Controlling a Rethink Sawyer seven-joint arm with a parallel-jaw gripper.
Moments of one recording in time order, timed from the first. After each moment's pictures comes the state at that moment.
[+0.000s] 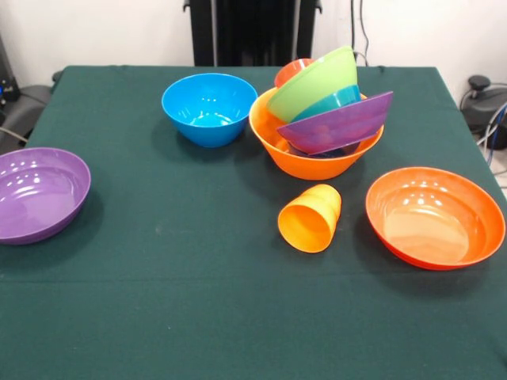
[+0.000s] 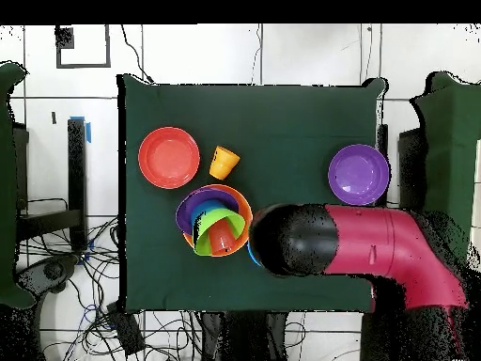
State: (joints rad) arm -0.70 -1.21 0.46 1.89 -0.35 1.05 1.75
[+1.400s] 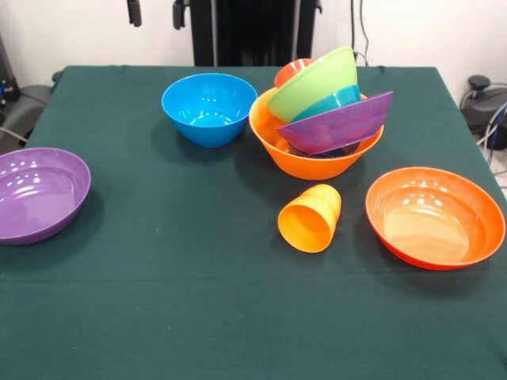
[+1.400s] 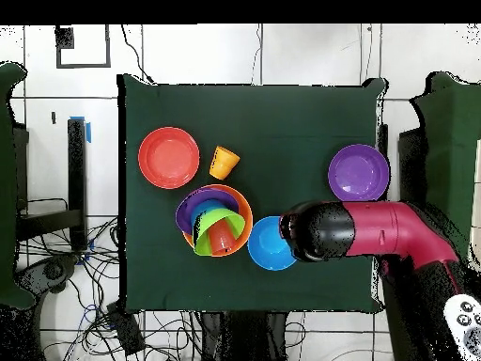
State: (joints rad) arm -0.83 -0.95 0.54 1.88 -0.53 0.88 1.75
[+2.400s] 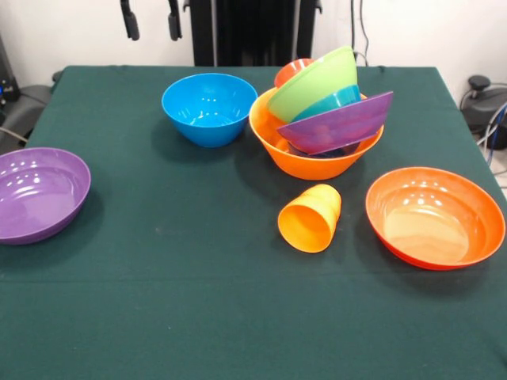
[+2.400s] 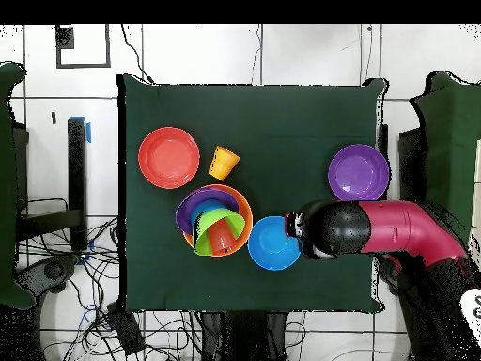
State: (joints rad) arm -0.92 -0.90 0.63 1.88 -0.54 0.88 1.75
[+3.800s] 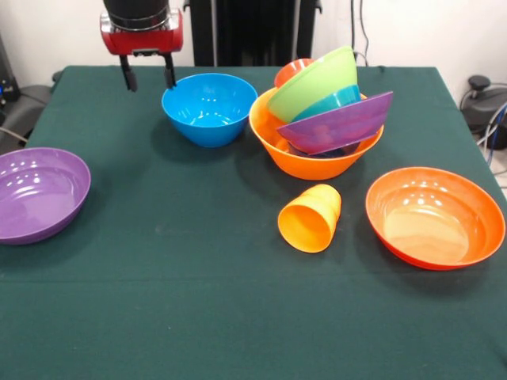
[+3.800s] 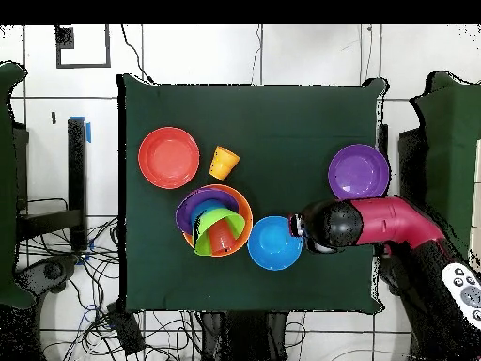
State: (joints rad) arm -0.95 -0.68 0.64 1.80 -0.73 0.87 1.75
